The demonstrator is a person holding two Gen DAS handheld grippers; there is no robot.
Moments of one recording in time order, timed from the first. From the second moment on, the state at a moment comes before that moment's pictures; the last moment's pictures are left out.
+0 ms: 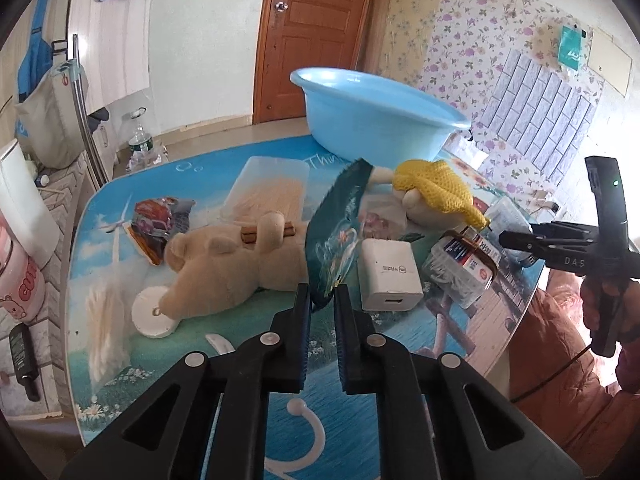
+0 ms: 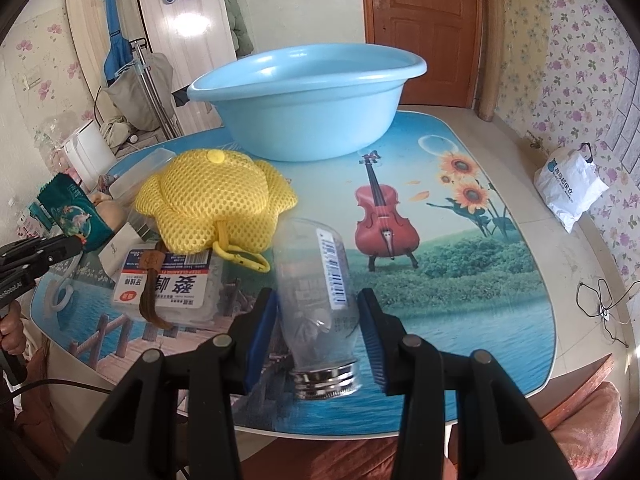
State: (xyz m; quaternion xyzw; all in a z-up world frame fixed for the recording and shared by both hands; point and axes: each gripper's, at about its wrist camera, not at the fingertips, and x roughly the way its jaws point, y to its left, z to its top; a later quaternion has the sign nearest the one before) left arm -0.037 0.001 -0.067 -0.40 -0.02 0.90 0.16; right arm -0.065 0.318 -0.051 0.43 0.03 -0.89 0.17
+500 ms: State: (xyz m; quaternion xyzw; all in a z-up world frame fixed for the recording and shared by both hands) left arm -0.040 0.020 -0.067 -0.39 0.00 0.90 0.19; right arm -0.066 0.321 -0.051 0.43 0.02 -0.89 0.17
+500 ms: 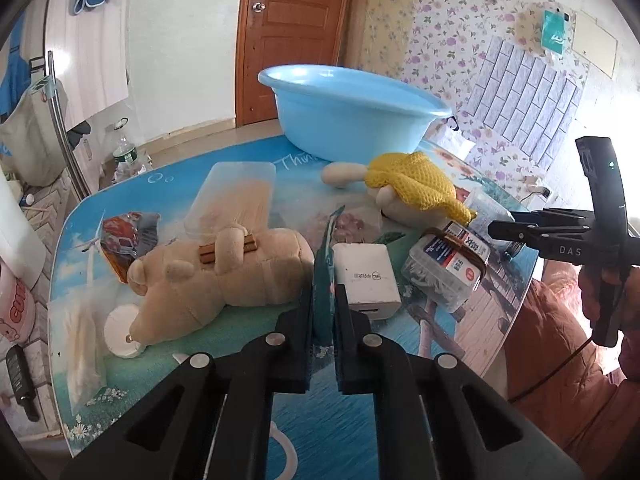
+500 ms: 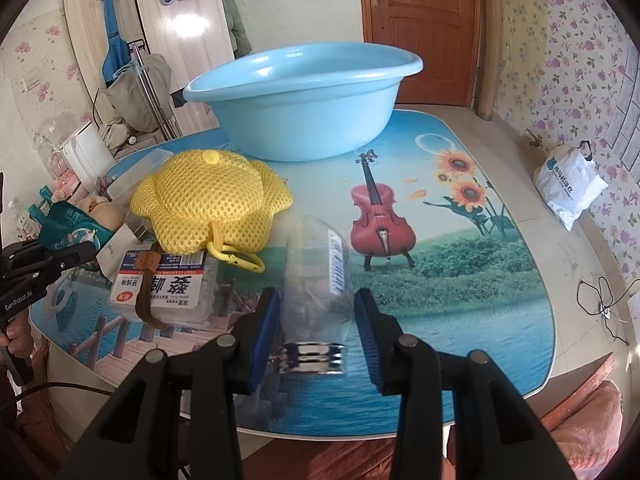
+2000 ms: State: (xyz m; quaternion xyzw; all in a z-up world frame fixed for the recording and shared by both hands) left arm -0.075 0.025 0.052 -0.32 -0.02 0.93 0.18; right arm -0.094 0.326 0.062 0.34 0.01 -0.92 0.20
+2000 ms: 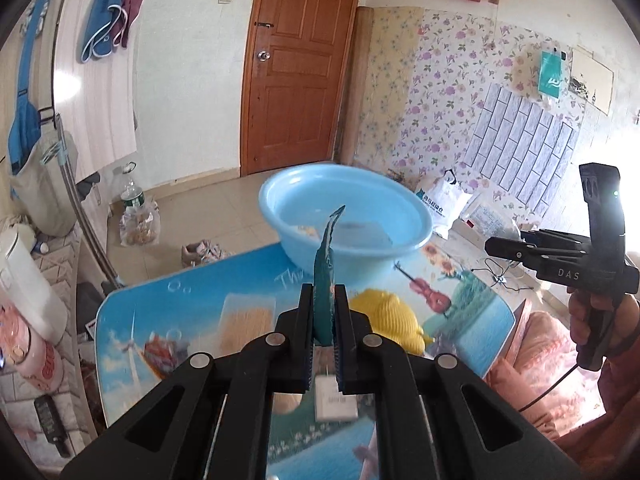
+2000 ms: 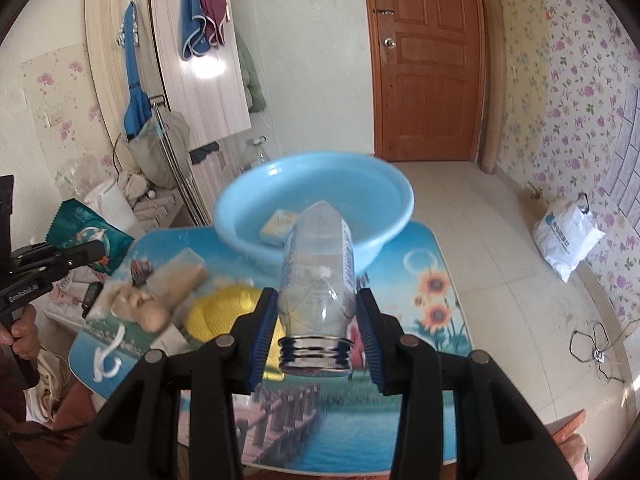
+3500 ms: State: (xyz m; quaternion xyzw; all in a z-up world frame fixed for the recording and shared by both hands) left arm -0.161 0.053 0.051 -0.34 0.01 0.93 0.16; right arm -0.179 0.291 0.050 0.37 0.00 -0.91 0.21
